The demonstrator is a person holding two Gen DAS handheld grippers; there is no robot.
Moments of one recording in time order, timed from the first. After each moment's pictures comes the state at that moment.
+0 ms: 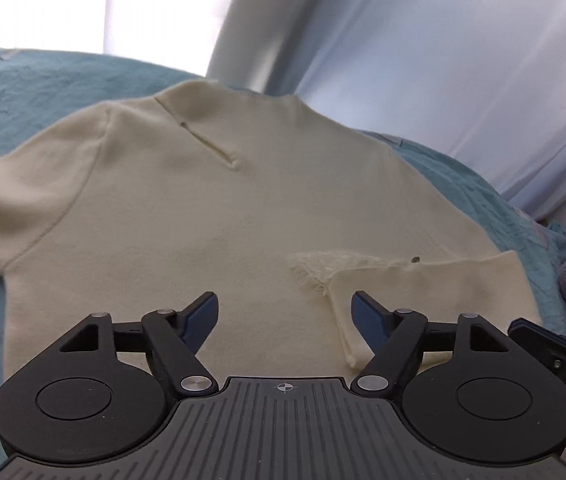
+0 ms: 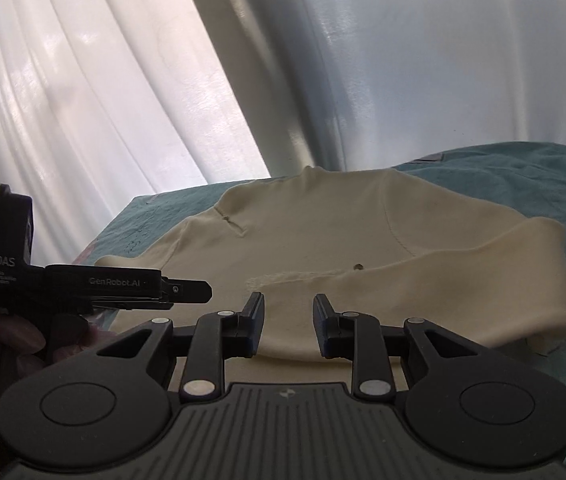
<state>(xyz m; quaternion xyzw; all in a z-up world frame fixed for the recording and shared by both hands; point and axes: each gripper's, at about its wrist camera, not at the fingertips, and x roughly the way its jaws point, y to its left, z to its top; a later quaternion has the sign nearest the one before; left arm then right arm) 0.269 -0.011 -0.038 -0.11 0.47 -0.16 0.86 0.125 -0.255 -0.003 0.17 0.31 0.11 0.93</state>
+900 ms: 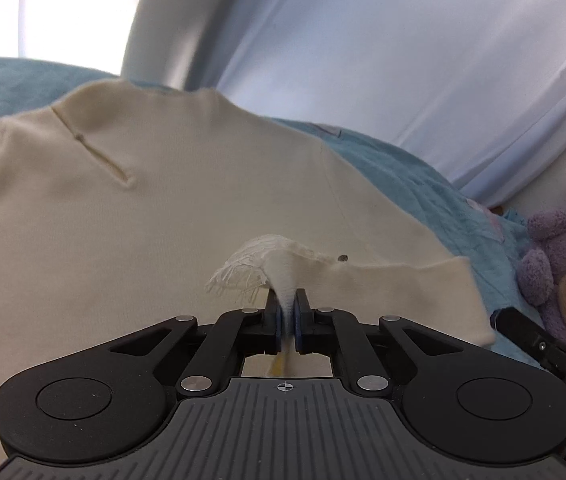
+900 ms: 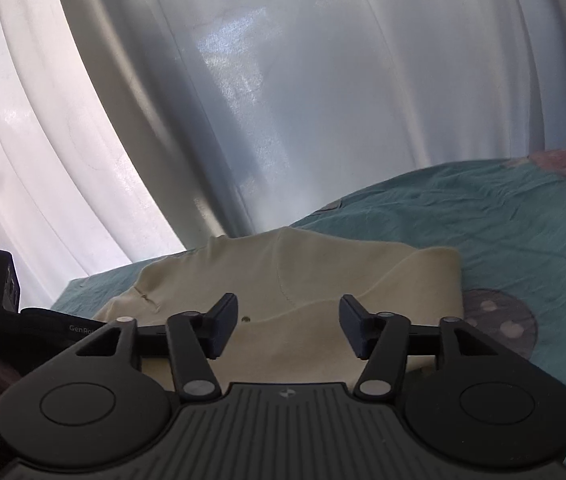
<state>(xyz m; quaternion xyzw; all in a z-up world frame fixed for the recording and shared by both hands) 0.297 -0.055 -0.038 -0.10 0.46 -0.23 0.85 0.109 -0.307 -0.004 0.24 0.24 0.00 0.94</state>
